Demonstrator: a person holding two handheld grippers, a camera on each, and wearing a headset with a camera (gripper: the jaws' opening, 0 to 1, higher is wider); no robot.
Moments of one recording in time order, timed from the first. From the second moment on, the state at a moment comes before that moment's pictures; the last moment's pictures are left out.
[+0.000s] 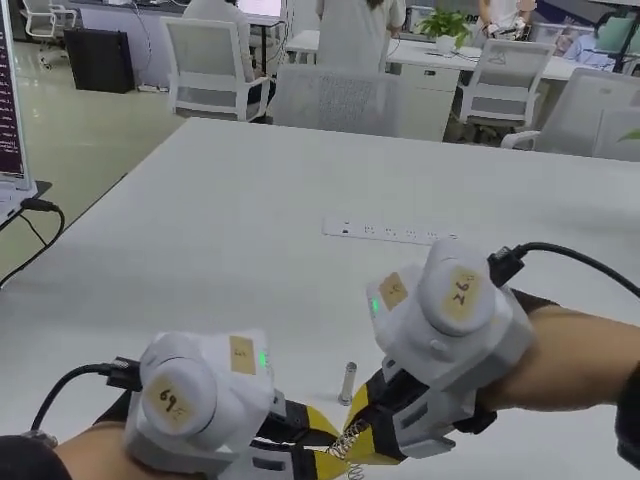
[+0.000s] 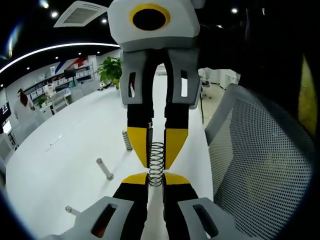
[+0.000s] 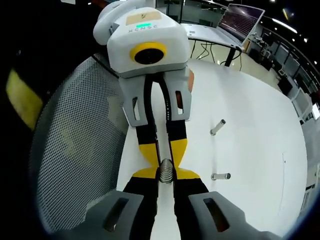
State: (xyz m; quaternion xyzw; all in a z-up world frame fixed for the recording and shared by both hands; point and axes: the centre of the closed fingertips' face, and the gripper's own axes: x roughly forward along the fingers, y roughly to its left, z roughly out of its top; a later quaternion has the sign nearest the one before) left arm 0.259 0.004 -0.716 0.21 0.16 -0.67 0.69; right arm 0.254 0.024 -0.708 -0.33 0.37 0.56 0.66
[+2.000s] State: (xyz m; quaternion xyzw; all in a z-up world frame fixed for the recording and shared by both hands) left arm 0.281 0.063 -0.709 0.12 0.18 -0.60 0.77; right arm 0.261 0.007 -0.708 -0.35 0.41 0.56 0.64
